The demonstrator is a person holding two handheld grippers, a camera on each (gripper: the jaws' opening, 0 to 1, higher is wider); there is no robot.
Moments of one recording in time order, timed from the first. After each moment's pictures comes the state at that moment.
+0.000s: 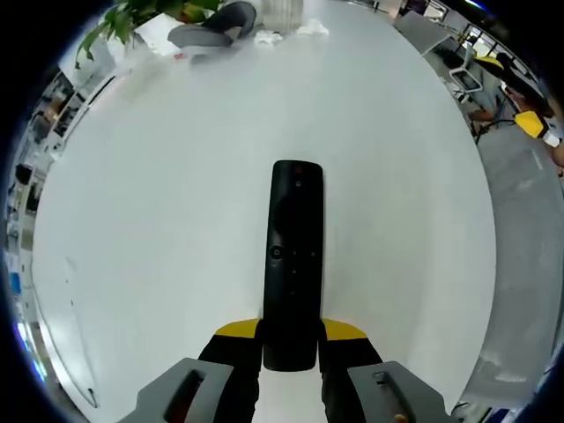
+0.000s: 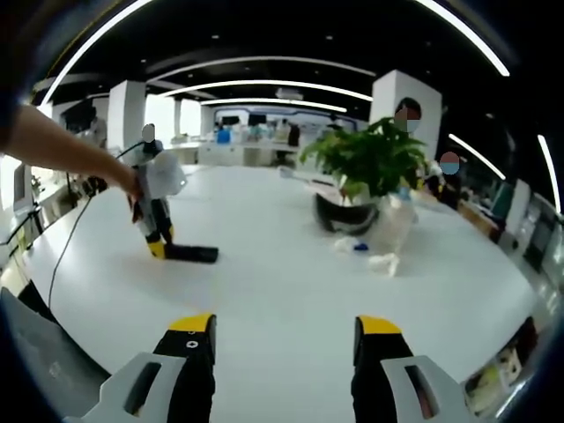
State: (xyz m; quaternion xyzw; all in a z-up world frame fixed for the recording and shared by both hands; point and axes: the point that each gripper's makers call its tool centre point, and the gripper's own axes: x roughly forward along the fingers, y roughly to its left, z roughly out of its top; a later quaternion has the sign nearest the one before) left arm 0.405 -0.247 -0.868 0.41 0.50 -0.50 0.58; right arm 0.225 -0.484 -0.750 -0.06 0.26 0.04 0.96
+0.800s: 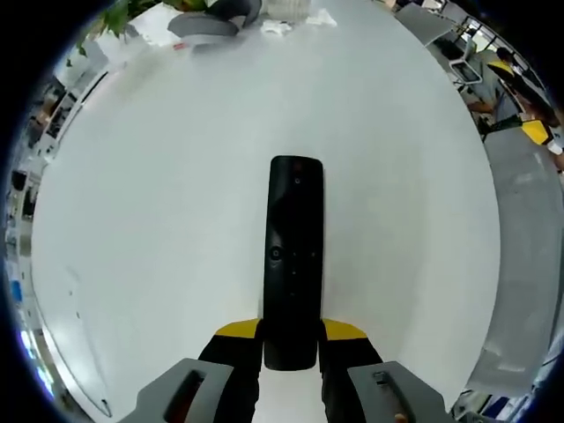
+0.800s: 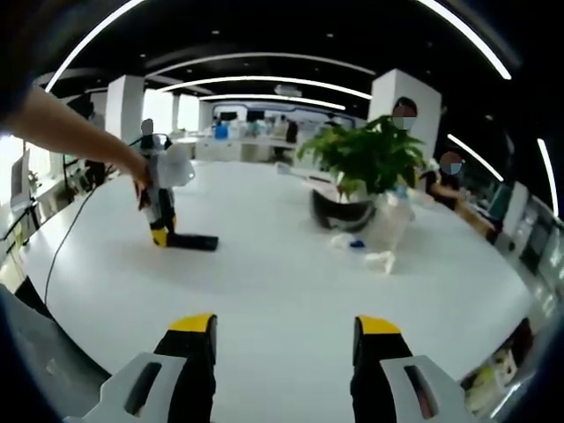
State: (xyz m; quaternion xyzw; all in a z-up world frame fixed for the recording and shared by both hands) left arm 0.430 -0.247 -0.869 0.42 0.52 -0.50 0.55; right arm 0.224 -0.488 -0.754 -0.07 0.27 0.03 0.96
